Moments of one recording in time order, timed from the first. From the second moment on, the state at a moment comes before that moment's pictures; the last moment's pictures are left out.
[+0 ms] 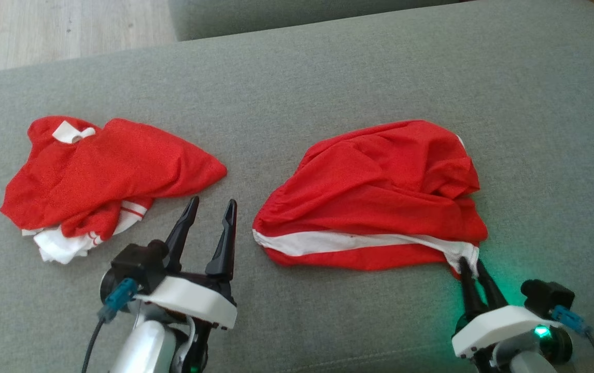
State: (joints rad) left arm -0.10 0.05 -0.32 0.21 -0.30 -0.04 -0.26; right arm -0.08 -0.05 0.09 0.60 0.40 0.13 -0.19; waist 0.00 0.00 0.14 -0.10
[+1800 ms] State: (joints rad) left arm -0.24 0.05 -0.61 0.57 -0.42 -0.12 -0.26; right arm -0.09 -0.05 -0.08 0.44 0.28 0.13 -0.14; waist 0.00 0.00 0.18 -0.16
